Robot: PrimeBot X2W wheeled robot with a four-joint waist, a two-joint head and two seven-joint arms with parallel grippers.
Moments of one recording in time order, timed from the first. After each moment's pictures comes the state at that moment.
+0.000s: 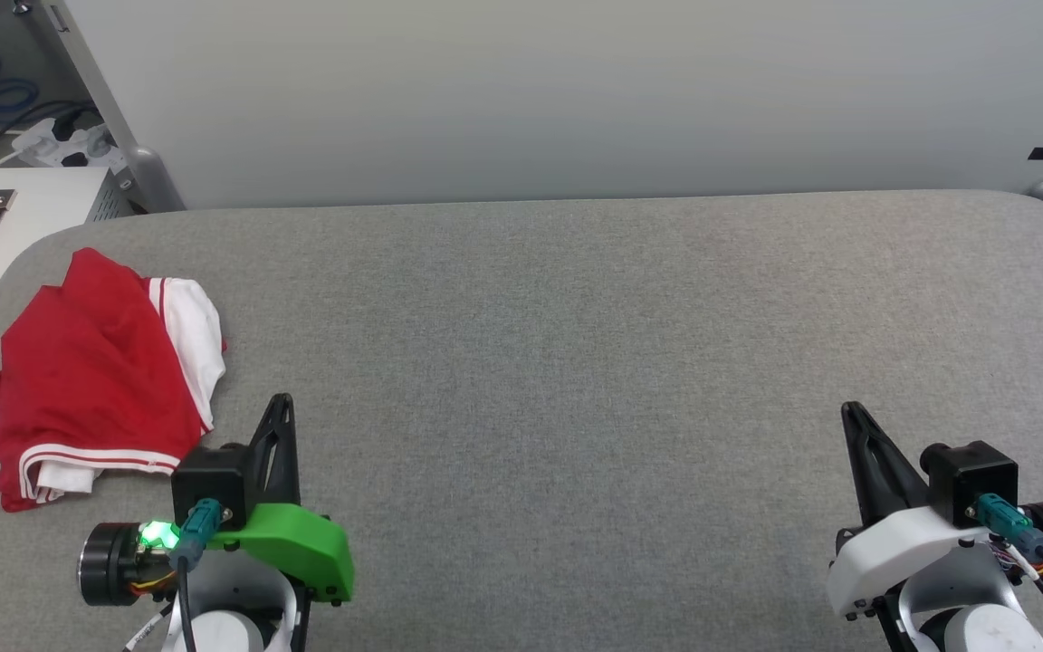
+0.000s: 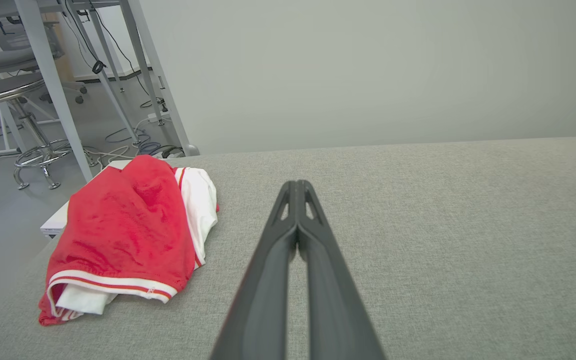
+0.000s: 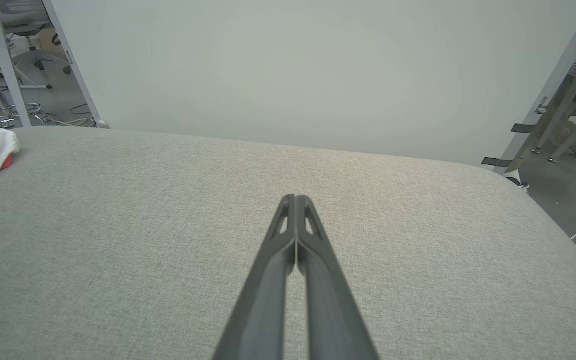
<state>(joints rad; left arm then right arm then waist) -0.02 0.06 0.00 0.00 -0.01 0.00 0.00 -0.01 -0.05 0.00 0.00 0.01 0.13 0.00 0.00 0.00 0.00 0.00</state>
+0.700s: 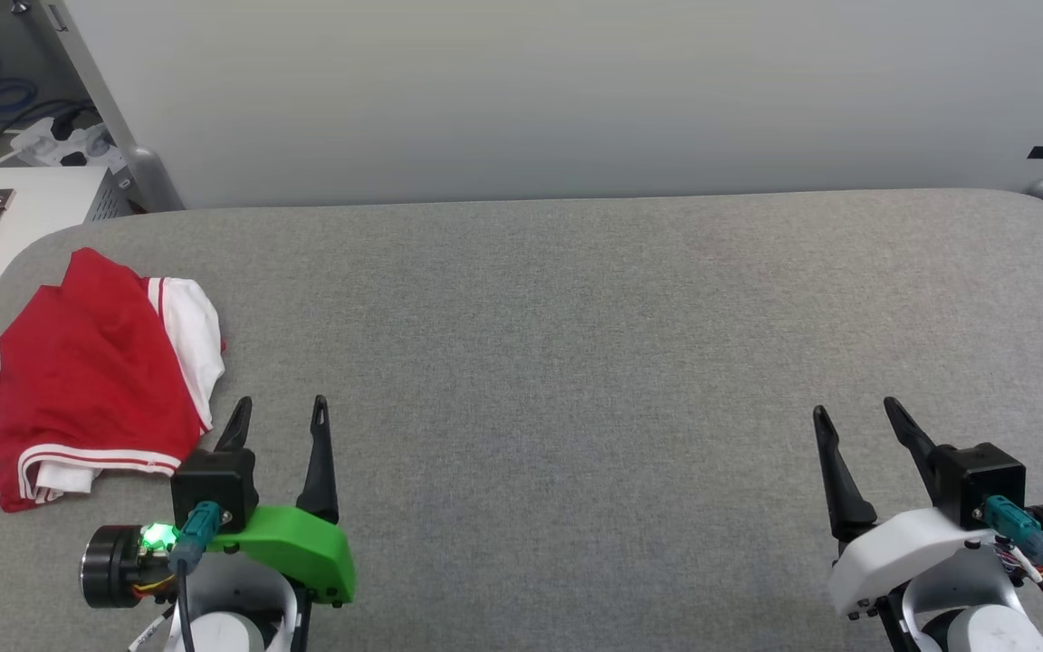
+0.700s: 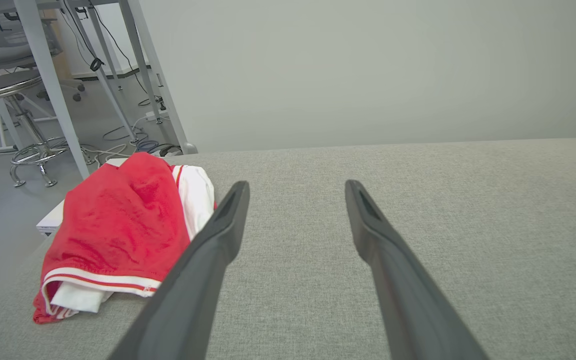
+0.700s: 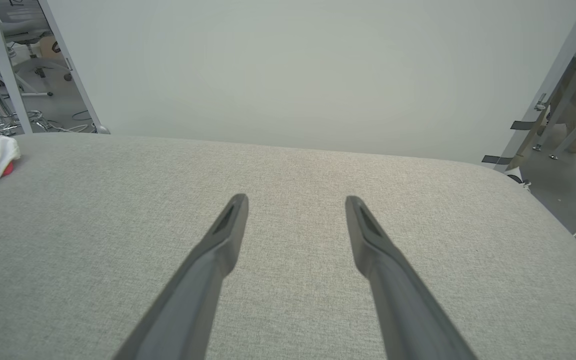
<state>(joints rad) -0.02 0.06 0.00 0.01 -0.02 0.00 -0.01 -0.01 -0.05 0.00 0.01 0.03 0.13 -0.01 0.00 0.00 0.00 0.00</state>
